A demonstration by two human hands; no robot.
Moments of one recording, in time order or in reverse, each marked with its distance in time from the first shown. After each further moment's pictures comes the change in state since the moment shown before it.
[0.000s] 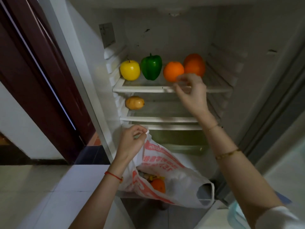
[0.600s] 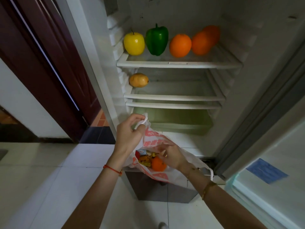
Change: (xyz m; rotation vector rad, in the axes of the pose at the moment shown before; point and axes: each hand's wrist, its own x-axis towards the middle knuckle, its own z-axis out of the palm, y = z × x) left_hand -0.054 -0.016 -0.015 0.041 0.055 0.039; right_hand -0.264 0.027 0.075 -0.060 -0.927 0.368
